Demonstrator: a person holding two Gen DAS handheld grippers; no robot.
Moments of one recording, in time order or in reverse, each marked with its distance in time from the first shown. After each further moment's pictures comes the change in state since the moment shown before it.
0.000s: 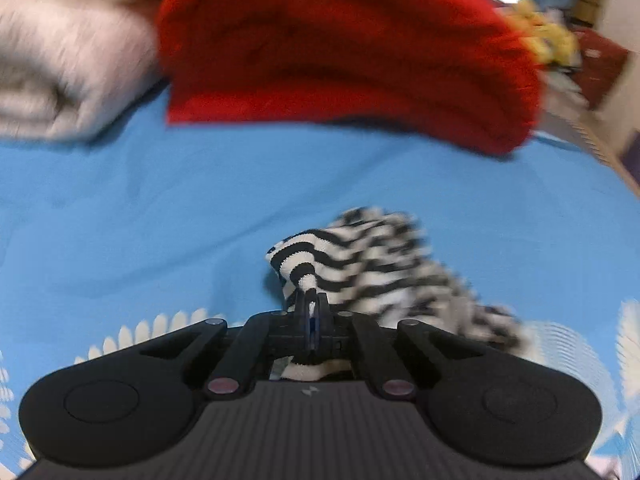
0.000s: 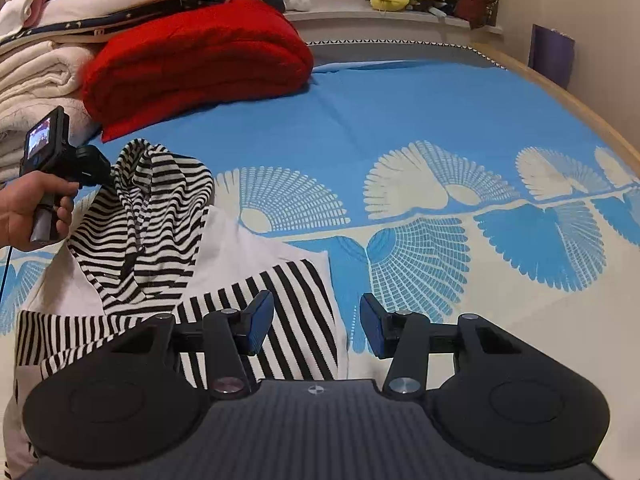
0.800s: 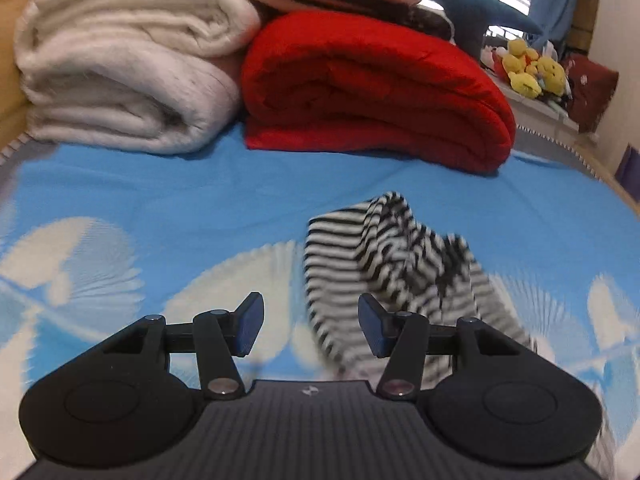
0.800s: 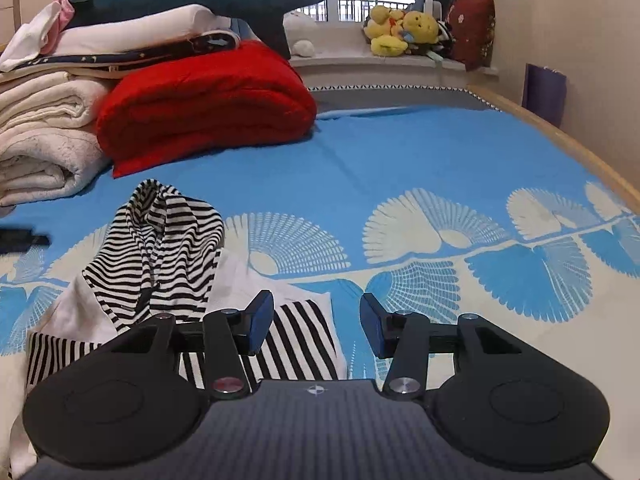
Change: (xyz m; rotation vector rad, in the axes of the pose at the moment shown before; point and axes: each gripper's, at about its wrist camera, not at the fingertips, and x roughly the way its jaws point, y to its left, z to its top) left arm -0.142 0.015 -0.076 -0.067 -0.105 0.085; right arm -0.033 0.003 0.003 -0.017 -0.127 -0.007
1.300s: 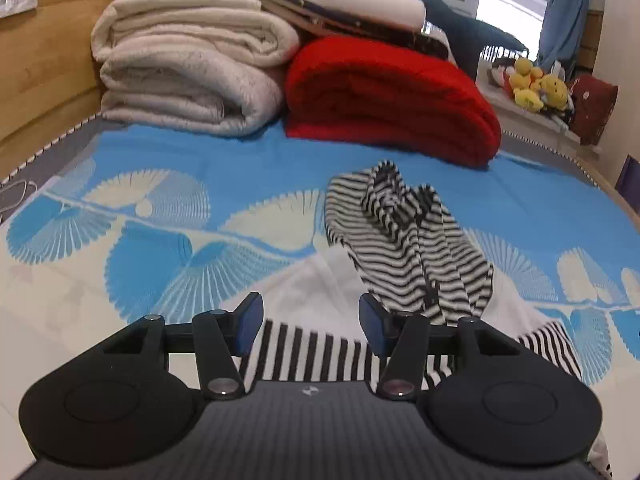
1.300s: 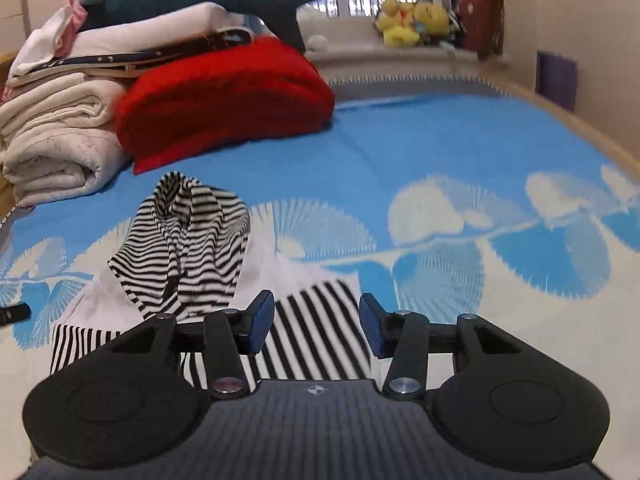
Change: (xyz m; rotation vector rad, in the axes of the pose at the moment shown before) left arm -0.182 -0.022 -0.121 -0.045 -0.082 0.101; right arm -0.010 0.010 -0.015 0.015 -0.002 0.064
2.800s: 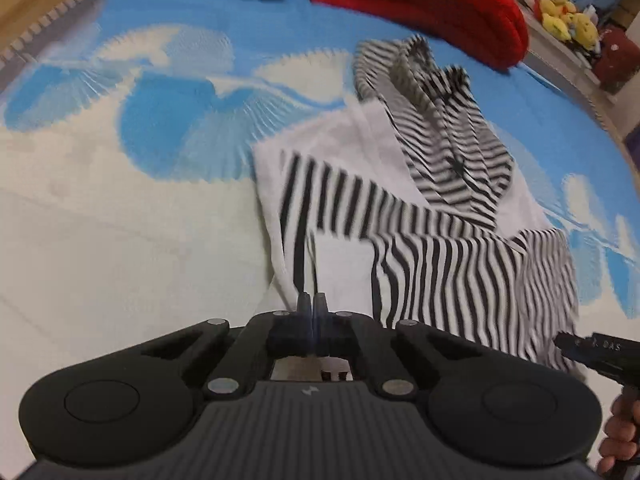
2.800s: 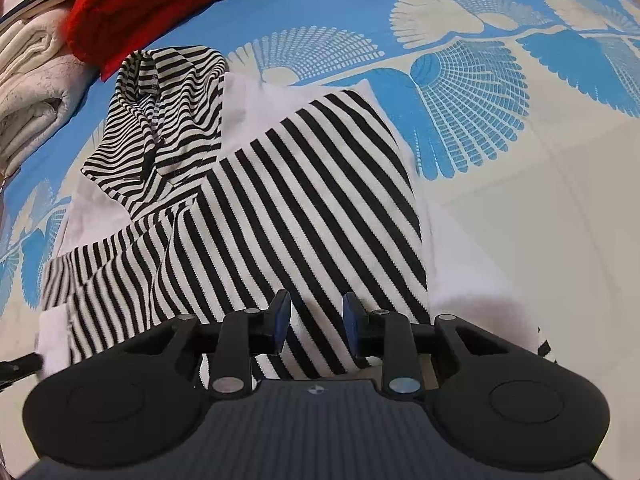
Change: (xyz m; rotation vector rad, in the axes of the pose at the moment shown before) left arm 0.002 0.048 -0.042 -0.067 0.396 -0.014; right arm 0.069 -0.001 -0.063 0.234 0.454 0.054
